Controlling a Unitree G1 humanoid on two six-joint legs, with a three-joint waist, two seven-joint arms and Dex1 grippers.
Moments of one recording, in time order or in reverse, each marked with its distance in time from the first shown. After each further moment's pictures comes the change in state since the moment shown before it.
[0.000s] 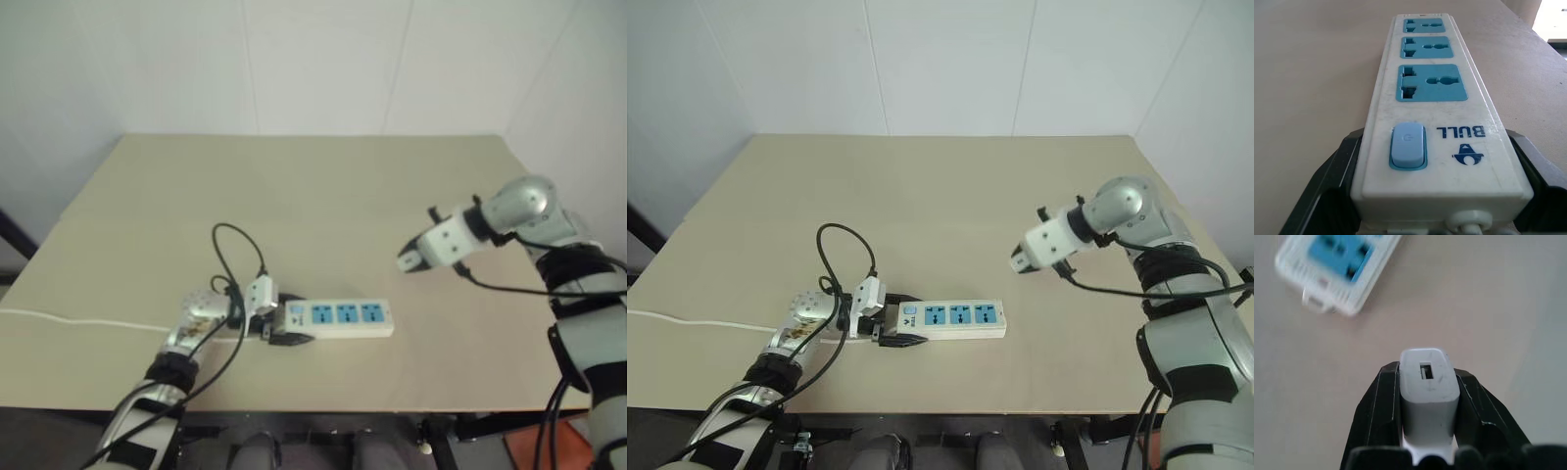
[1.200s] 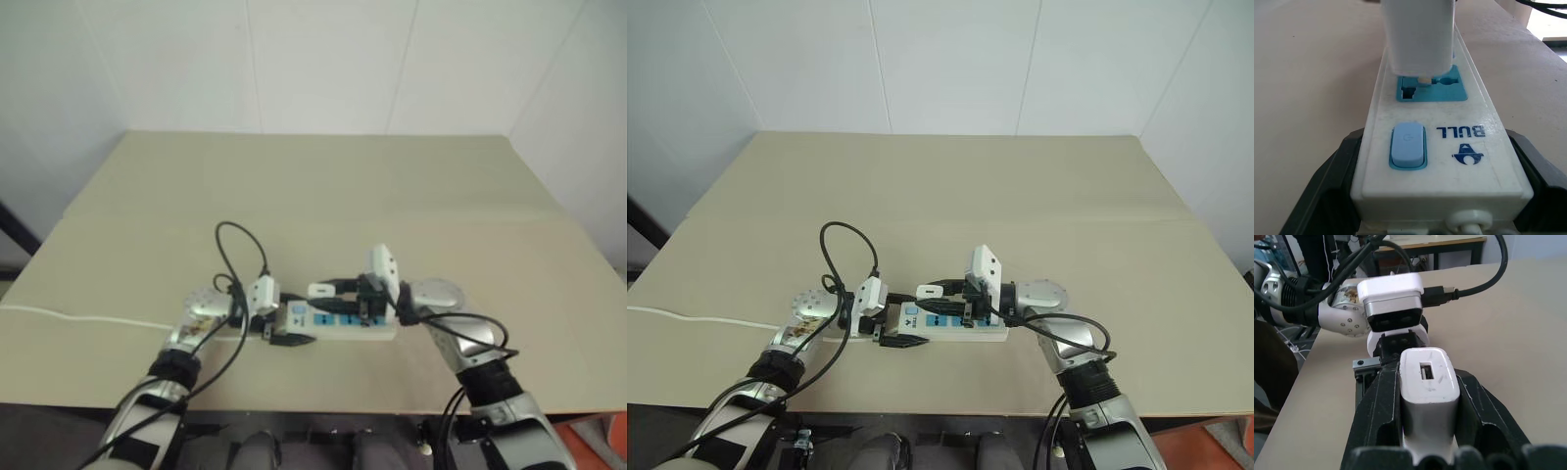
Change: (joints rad) left arm -0.015 -0.005 -0.003 0.029 0.000 -0.042 -0.029; right arm 0.573 0.403 -0.133 -0.626 0.223 0.676 -0.404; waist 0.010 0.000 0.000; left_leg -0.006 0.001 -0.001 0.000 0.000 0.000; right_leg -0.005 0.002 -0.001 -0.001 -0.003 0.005
